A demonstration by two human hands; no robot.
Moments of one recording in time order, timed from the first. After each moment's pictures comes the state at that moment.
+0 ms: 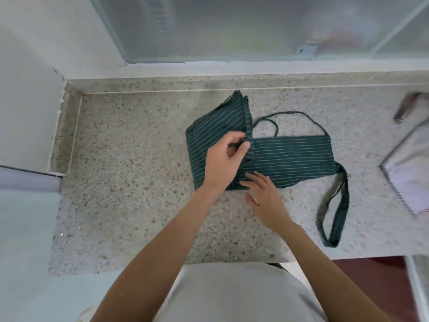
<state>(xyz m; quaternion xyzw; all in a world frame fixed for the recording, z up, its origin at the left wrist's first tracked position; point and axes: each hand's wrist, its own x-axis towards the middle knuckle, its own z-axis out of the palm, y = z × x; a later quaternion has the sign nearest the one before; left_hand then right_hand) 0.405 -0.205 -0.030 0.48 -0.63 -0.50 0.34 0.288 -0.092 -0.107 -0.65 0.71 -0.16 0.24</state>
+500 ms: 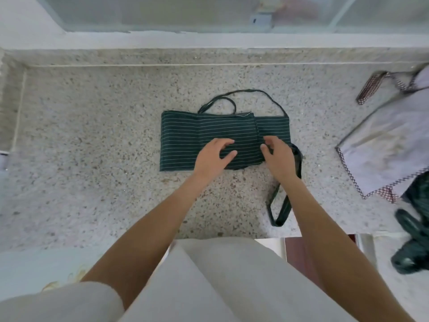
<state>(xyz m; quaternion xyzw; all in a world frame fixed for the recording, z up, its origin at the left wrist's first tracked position) 0.302 -0.153 -0.113 0.49 -0.76 -0.43 0.10 0.112 -0.090 -0.115 -0.45 0.83 -0.19 0.27</state>
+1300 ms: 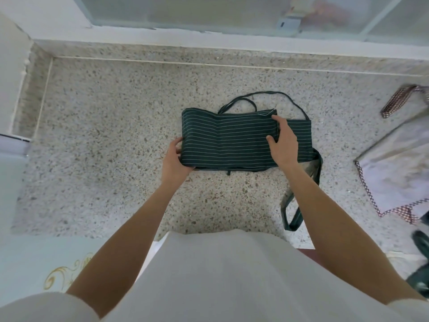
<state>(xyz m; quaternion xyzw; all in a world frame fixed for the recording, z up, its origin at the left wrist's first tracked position) 0.410 -0.163 -0.133 0.65 -0.55 -0.47 0.20 0.122 -0.146 -0.119 -0.48 0.81 -0.22 0.26</state>
